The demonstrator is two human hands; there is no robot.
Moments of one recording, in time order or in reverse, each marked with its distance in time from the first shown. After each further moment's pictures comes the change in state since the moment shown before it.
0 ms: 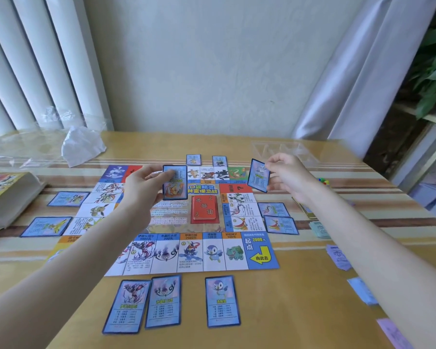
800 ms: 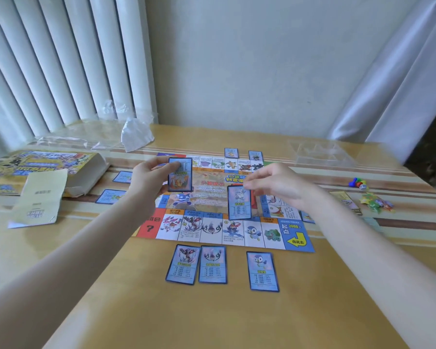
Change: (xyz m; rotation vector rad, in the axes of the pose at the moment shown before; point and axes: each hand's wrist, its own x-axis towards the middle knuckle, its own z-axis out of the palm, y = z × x) left_hand -0.025 0.010 -0.081 0.030 0.071 0.019; right_hand -0.054 -0.014 0.078 -0.191 -0.401 -0.074
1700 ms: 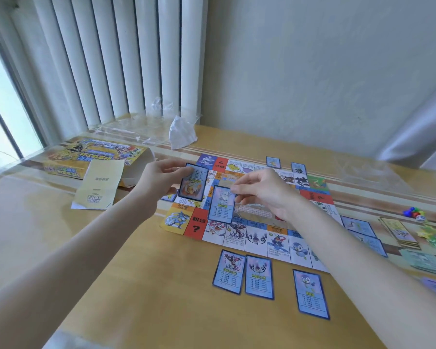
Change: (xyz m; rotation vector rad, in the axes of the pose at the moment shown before) left_hand 0.002 0.005 -0.080 0.139 -0.025 0.075; right_hand 0.025 -0.048 0.098 0.166 -0.129 -0.029
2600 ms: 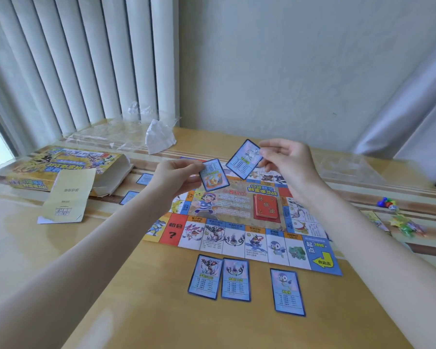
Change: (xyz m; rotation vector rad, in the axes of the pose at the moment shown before) left_hand 0.010 0.019 0.065 -0.168 -0.112 -0.123; right_hand -0.012 -0.012 -0.070 0.014 0.430 -0.325
